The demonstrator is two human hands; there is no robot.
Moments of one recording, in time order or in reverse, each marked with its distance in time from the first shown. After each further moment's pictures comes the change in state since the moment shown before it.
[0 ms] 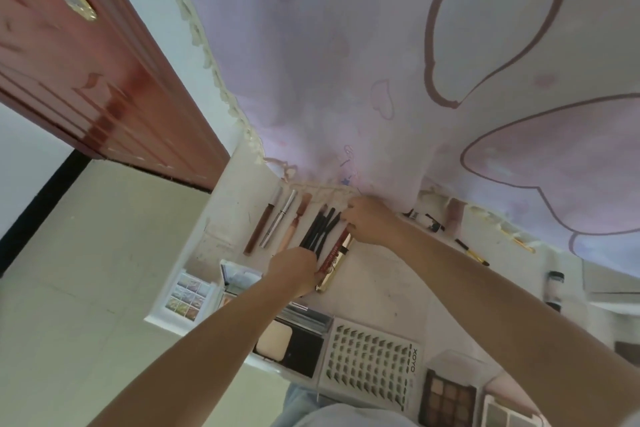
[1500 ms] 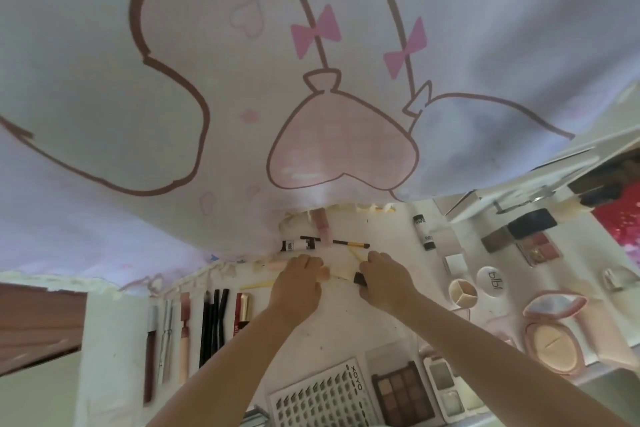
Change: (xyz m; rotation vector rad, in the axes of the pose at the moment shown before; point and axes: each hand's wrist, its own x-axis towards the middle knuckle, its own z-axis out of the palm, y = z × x) left_hand 0.042 0.158 -0.005 0.180 0.148 0.606; right_hand -0.180 0.076 0.062 0.320 0.120 0.730
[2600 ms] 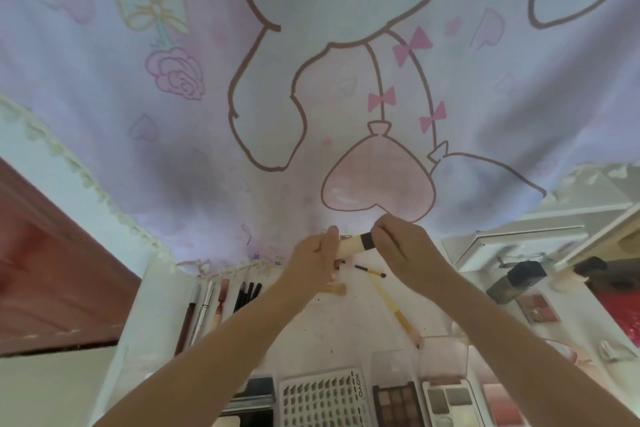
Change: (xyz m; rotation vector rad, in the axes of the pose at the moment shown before) left_hand -0.115 0.062 -0.109 -1.007 0.375 -0.157; right_hand -0.109 -0.060 -0.125 0.569 0.551 -0.524
